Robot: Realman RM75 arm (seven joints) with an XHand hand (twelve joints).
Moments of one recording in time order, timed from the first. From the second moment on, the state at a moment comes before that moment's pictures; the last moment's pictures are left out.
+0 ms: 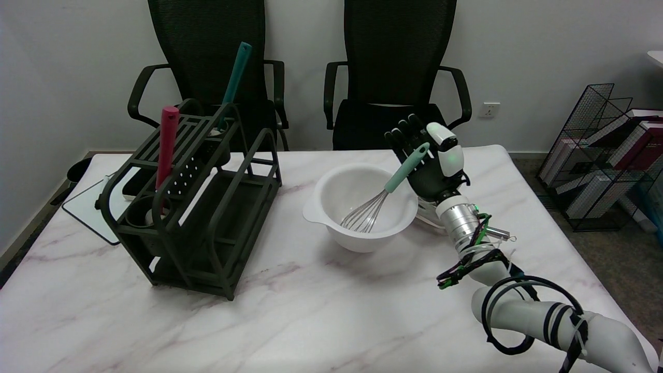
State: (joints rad) arm 0.21 -1.00 0.84 -1.03 -1.90 0.86 2.06
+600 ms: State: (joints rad) arm 0.21 -1.00 0.84 -1.05 -1.92 0.87 2.06
